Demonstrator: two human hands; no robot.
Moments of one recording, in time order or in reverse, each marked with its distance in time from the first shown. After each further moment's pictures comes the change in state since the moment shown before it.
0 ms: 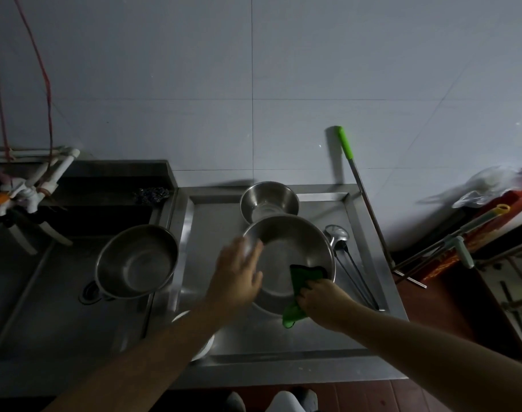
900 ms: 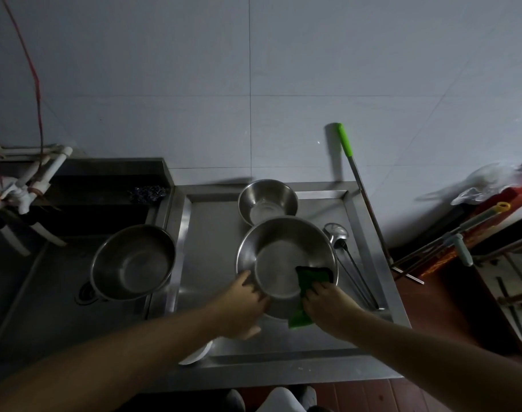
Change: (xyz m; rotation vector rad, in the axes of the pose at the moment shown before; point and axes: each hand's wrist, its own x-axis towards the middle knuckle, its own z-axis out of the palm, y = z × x) left_hand -0.009 -0.003 0.005 0.475 -0.529 0.611; right_hand -0.015 -0.005 -0.004 -0.038 -0.056 0.061
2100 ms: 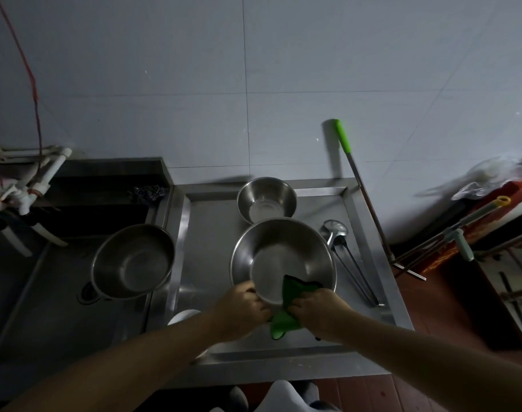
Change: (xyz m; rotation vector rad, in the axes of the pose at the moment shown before) left_hand -0.004 0.019 0.004 -0.115 0.384 0.144; right_hand 0.003 -0.016 -0.004 0.197 0.067 -0.108
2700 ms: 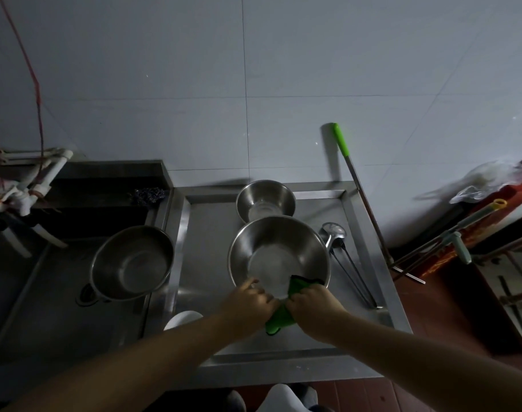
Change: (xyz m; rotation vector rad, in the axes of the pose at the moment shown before) left_hand 0.017 0.011 0.012 -0.026 0.066 -0.145; right_hand 0.003 -0.008 -0.020 -0.032 0.011 0.116
